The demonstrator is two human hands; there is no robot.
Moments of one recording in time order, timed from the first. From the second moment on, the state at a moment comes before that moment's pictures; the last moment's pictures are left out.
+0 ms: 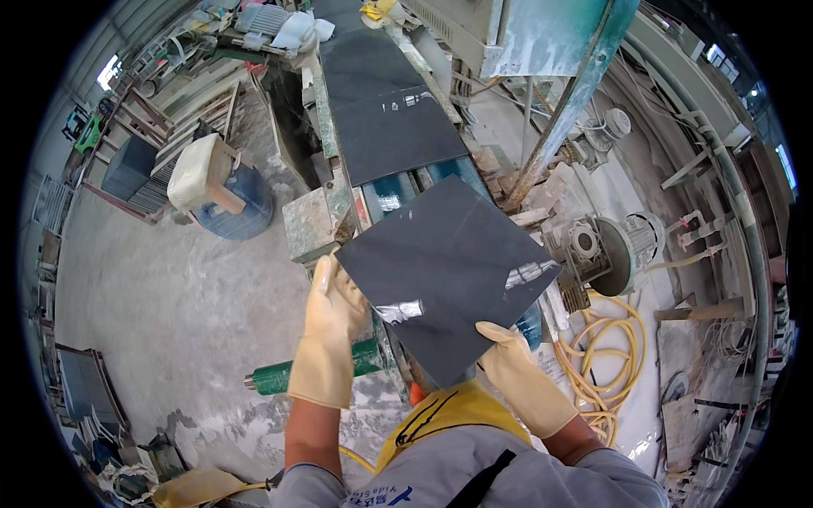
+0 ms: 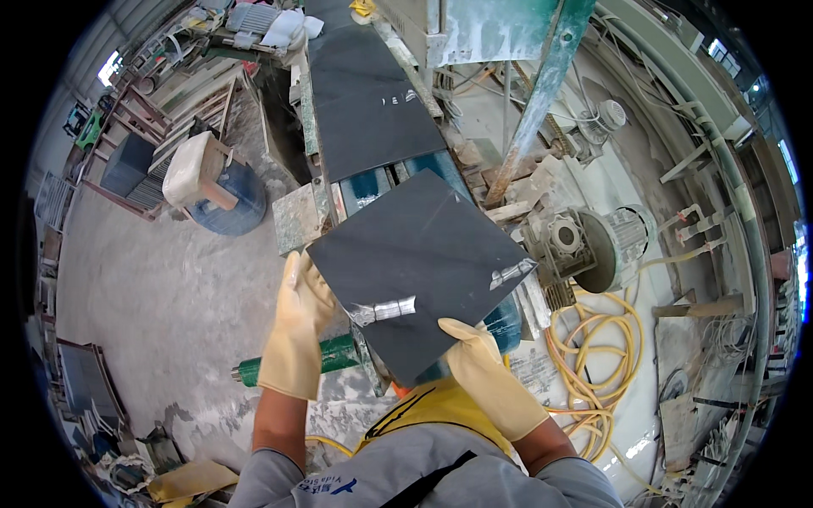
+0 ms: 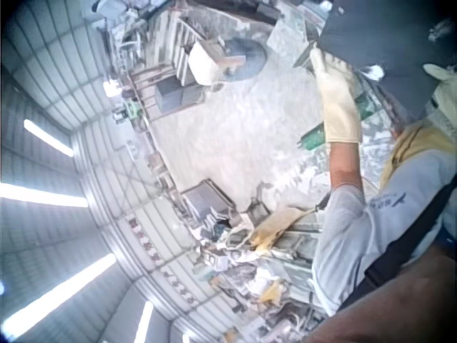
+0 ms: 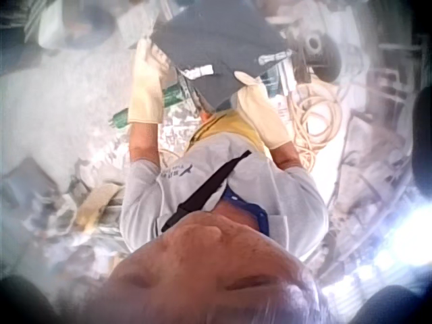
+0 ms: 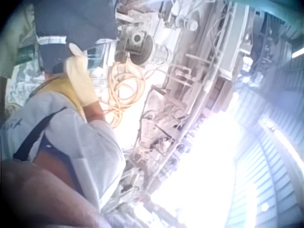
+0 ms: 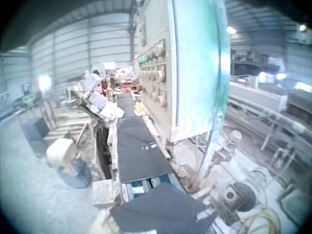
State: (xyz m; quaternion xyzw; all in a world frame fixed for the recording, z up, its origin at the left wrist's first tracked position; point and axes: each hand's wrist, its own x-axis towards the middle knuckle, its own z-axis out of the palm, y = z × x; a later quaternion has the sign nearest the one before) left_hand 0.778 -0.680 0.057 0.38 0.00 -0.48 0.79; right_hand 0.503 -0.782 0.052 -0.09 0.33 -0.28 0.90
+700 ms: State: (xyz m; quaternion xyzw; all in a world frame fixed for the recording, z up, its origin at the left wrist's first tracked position) left_hand 0.730 -0.671 0.064 0.49 -0.14 -0.52 0.68; right_hand 0.619 -0.792 0.004 -0.02 0.34 -0.38 0.86
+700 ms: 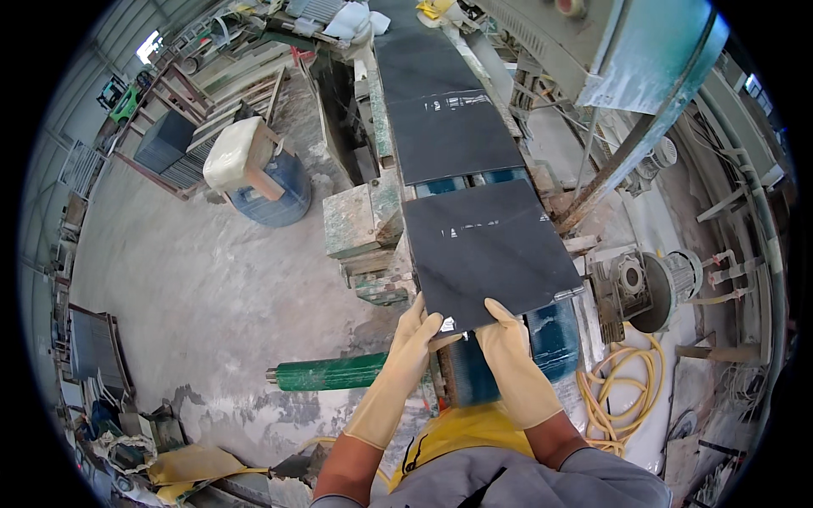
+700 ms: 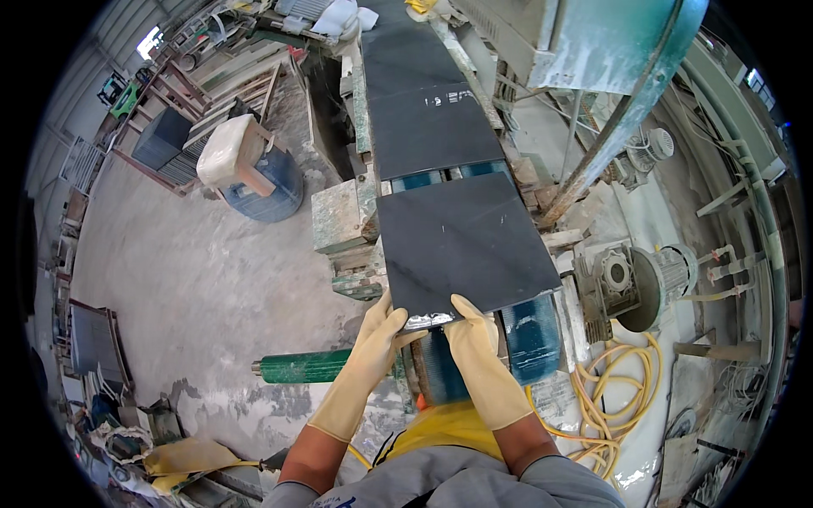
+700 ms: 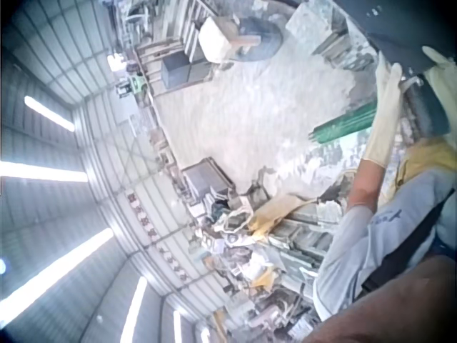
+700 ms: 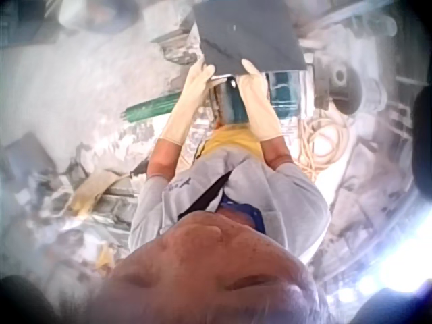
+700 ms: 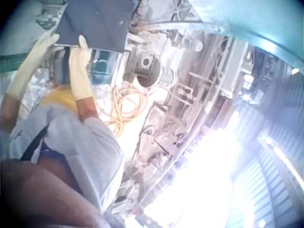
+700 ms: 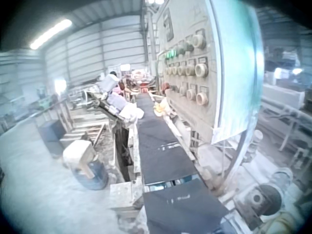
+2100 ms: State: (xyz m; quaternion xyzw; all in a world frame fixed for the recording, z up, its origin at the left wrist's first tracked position) left_hand 0.718 -0.531 0.004 0.69 0.00 -0.39 0.61; right_hand 0.585 -0.886 0.018 -0.60 0.40 0.08 0.69
